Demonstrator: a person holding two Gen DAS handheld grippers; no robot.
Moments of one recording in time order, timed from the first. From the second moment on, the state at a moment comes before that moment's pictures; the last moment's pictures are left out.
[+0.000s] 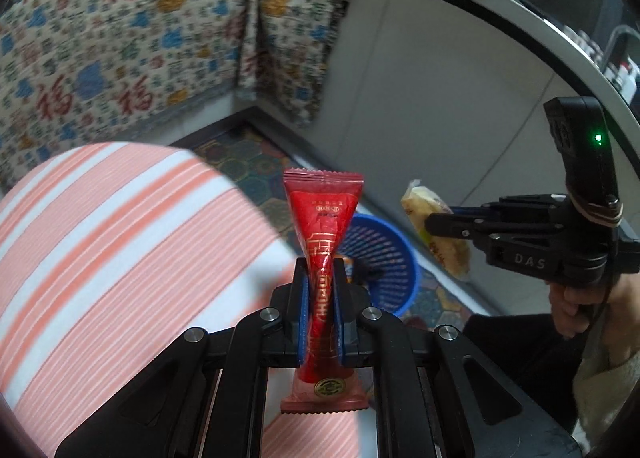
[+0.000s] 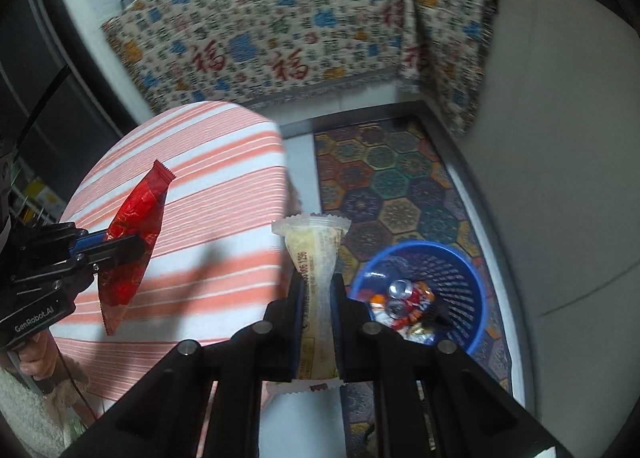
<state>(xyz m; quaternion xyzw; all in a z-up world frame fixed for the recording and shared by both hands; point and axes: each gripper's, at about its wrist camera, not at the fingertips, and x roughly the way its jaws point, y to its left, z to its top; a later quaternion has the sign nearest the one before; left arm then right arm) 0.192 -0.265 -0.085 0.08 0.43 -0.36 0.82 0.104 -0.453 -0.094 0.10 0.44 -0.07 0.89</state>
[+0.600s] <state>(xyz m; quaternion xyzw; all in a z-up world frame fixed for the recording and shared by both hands) 0.207 -0.401 -0.142 0.07 0.46 -0.40 0.79 0.080 -0.584 -0.162 0.21 0.42 -0.17 0.86</state>
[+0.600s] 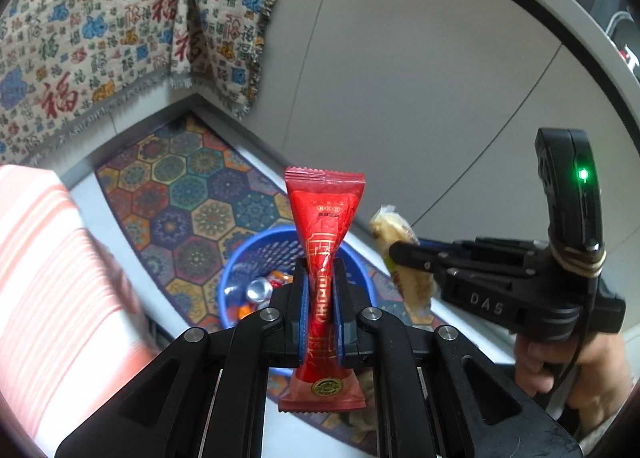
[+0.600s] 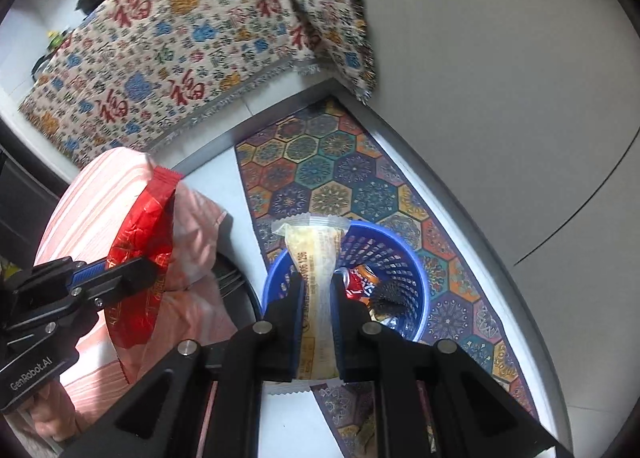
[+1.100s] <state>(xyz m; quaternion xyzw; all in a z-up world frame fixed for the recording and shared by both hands) 0.229 -0.434 -0.196 0.07 0.48 -0.39 0.78 0.088 -0.613 -0.206 0.24 0.46 -0.16 0.84</state>
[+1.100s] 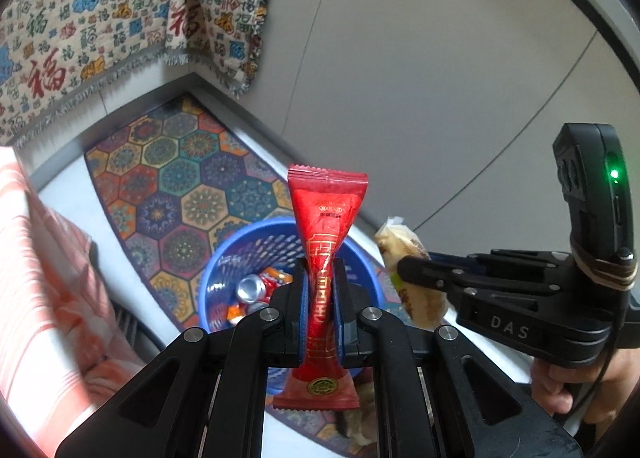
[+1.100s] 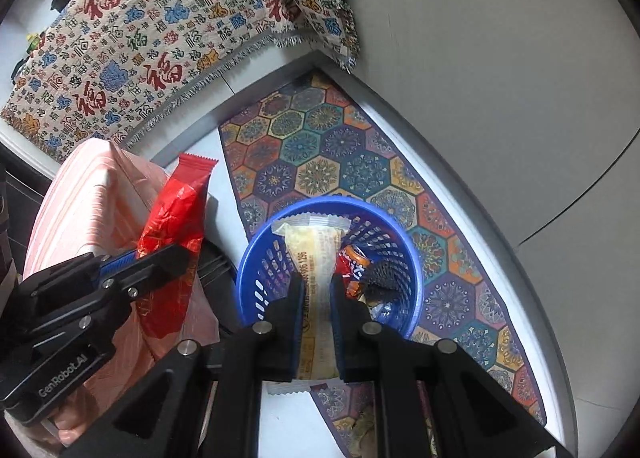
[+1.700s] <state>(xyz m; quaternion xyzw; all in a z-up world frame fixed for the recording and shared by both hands) 0.208 -0.418 -0.173 0.10 0.46 -0.32 0.82 0.075 -0.615 -0.205 0.25 0.46 -0.20 0.83</state>
